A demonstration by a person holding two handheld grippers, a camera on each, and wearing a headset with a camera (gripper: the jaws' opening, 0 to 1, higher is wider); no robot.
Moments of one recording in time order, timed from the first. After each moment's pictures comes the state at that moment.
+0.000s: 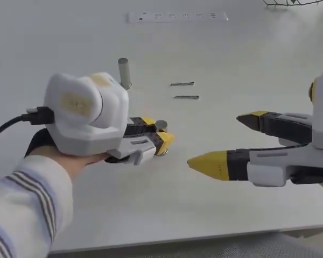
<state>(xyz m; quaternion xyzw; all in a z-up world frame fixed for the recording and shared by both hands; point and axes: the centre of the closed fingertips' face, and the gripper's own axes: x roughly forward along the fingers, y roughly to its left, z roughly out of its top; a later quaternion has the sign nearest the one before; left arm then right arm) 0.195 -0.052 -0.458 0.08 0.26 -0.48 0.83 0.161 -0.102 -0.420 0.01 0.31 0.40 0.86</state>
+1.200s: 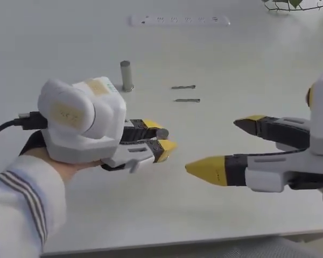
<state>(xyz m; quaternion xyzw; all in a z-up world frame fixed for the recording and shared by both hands) 0.180 -0.049 -0.444 0.09 0.23 -0.52 0.82 0.156 -0.094 -0.418 0.01 0.31 0.41 0.86</state>
